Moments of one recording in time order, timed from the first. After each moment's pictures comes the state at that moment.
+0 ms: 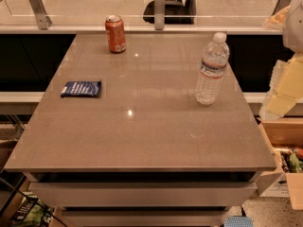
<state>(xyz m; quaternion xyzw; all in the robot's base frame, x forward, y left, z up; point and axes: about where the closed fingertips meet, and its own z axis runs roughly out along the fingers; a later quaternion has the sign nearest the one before) 0.437 -0.209 1.002 -0.60 0.77 -0.06 0.20</state>
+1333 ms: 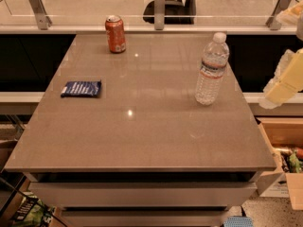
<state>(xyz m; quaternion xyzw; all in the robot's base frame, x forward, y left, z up) 0.453 -0.225 1.010 -0.54 0.80 -0.04 0.26</state>
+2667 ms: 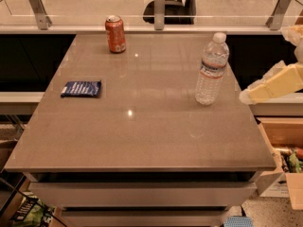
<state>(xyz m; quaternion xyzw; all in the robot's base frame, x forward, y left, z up) 0.483 -0.227 0.983 -0.43 0.79 0.05 0.42</state>
